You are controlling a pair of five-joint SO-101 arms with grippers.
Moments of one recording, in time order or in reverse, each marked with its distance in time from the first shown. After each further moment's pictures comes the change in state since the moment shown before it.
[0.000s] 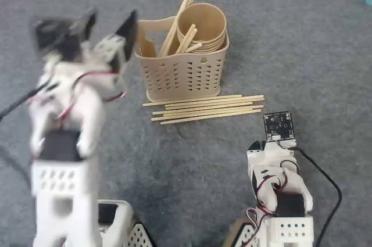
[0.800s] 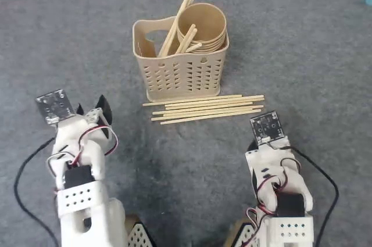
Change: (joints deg) left arm -16.8 -14.3 55.2 -16.6 10.3; right arm 0.0 0.0 0.0 -4.1 14.0
